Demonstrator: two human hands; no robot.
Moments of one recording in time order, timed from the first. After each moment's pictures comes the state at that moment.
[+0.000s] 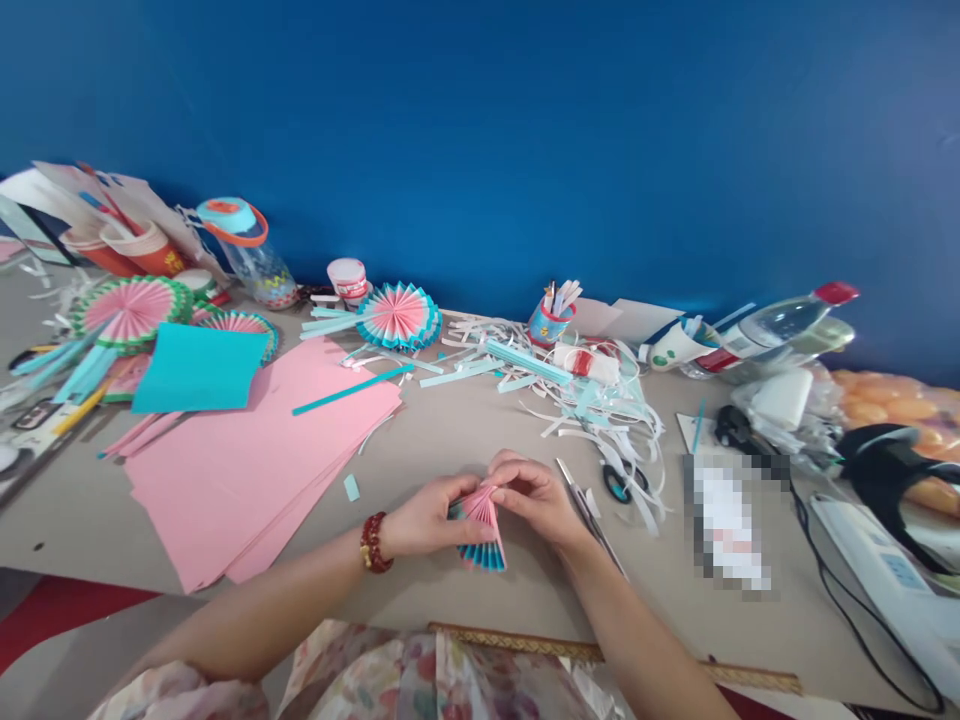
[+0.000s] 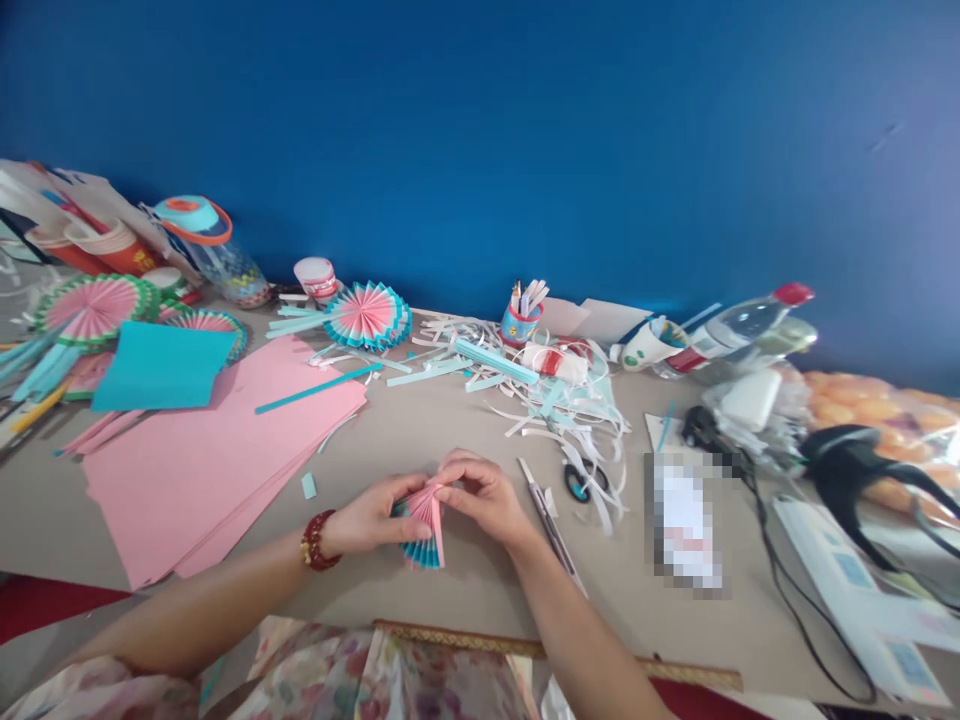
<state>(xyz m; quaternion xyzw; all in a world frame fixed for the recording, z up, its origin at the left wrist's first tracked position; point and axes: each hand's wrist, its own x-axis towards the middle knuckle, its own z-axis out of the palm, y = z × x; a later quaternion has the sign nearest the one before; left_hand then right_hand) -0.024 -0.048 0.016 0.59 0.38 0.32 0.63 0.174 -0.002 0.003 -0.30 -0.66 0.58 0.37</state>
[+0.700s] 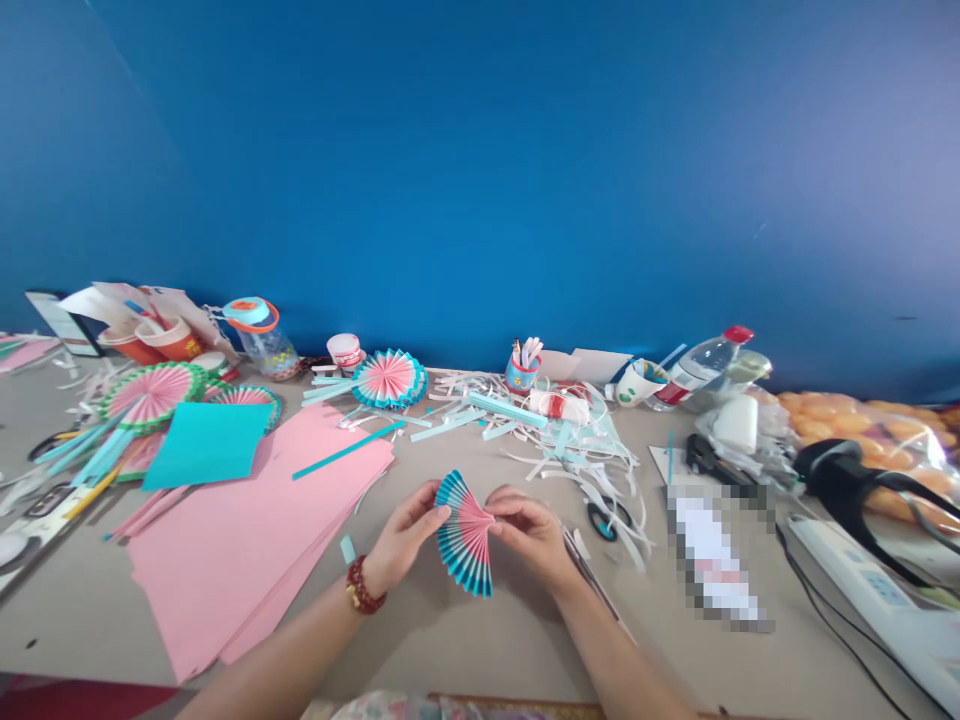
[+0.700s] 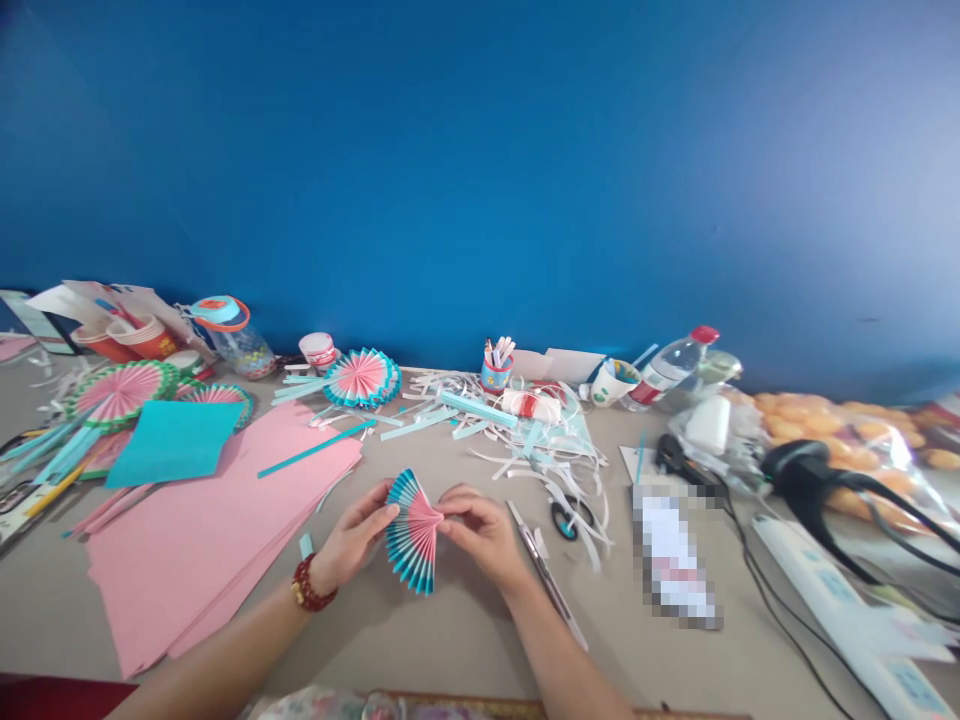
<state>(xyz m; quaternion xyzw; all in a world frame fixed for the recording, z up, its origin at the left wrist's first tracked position) -0.034 -0.034 0.004 0.43 0.40 0.51 0.63 0.178 0.000 0.006 -0.25 -0.64 0.53 0.50</state>
